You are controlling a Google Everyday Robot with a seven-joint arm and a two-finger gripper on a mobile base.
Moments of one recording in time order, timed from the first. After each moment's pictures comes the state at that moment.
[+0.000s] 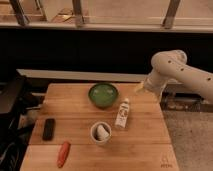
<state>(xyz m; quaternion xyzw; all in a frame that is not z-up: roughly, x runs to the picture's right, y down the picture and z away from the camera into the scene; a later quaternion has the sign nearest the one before) 0.228 0.046 0.754 -0.21 0.21 0.79 0.54</state>
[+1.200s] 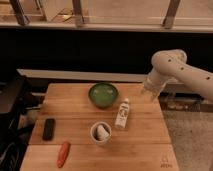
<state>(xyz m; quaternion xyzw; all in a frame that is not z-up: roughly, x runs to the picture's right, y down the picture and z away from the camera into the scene) 0.225 0.043 0.760 -0.23 0.21 0.79 0.53</state>
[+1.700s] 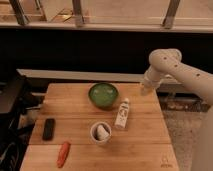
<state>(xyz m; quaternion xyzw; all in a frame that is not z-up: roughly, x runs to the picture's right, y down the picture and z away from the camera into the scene) 0.220 0.025 0.806 -0.23 0.20 0.79 0.54</state>
